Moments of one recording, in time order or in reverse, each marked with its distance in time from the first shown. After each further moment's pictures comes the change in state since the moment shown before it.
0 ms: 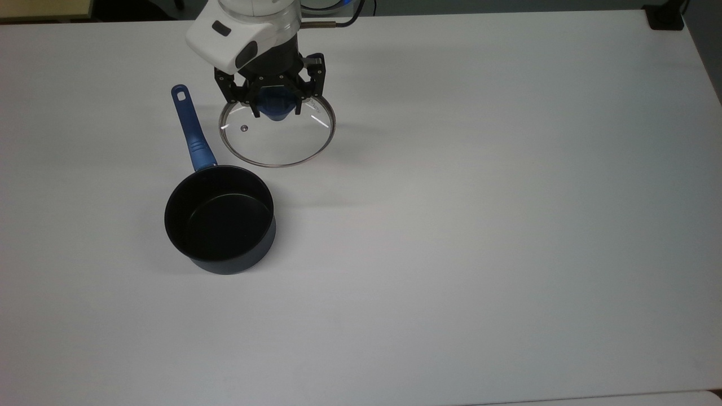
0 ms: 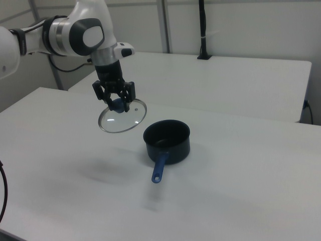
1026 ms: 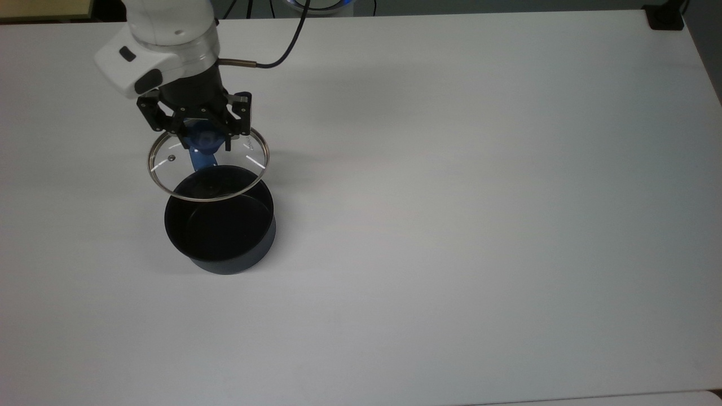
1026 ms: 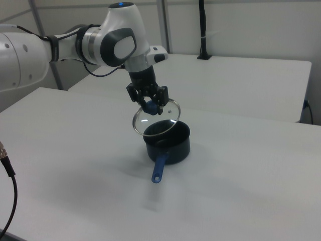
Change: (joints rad) arm -0.086 0.106 -0.069 0.073 0.024 0.142 -0.016
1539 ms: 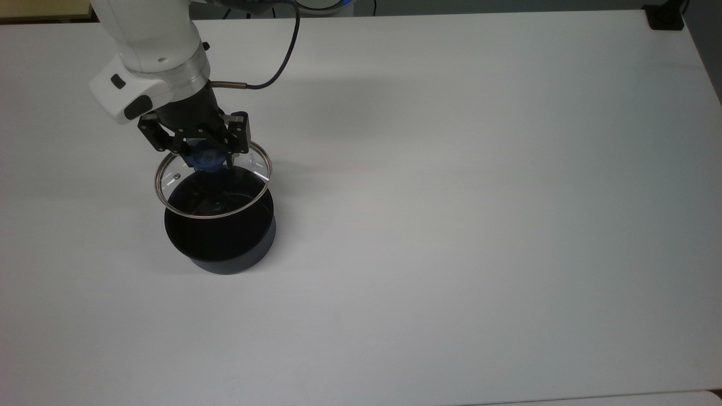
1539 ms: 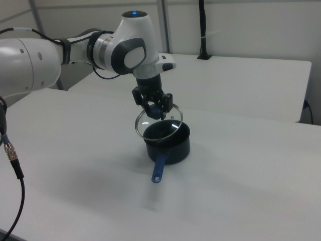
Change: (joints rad) arm -0.027 0.065 0.000 0.033 0.093 0.015 -0.025
